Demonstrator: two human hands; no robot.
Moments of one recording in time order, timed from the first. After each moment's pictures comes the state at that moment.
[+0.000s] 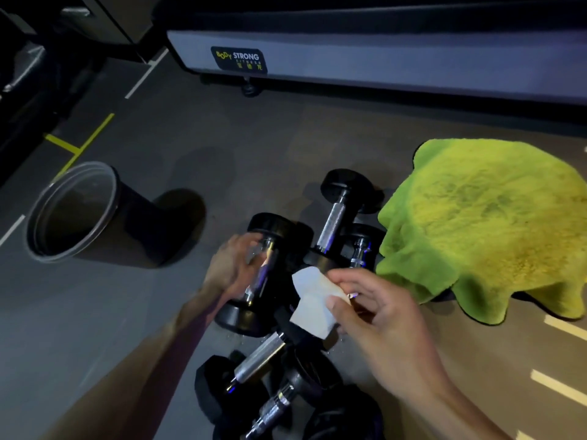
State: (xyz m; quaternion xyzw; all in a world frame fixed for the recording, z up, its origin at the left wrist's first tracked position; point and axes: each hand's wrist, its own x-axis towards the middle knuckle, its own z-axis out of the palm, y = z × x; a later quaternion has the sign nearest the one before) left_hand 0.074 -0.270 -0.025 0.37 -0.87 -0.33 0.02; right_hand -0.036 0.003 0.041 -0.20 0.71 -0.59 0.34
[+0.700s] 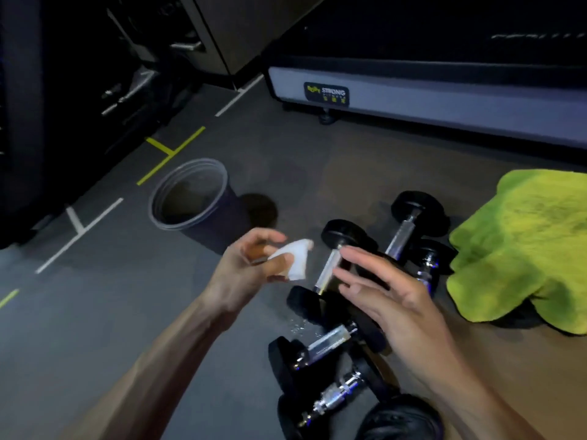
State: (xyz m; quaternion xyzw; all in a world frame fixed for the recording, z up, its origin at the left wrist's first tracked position) left_hand 0.180 -0.232 0.132 0.41 -0.66 -0.61 0.16; right_hand 0.043 -0.046 0.097 -0.20 0.51 -0.70 0.45
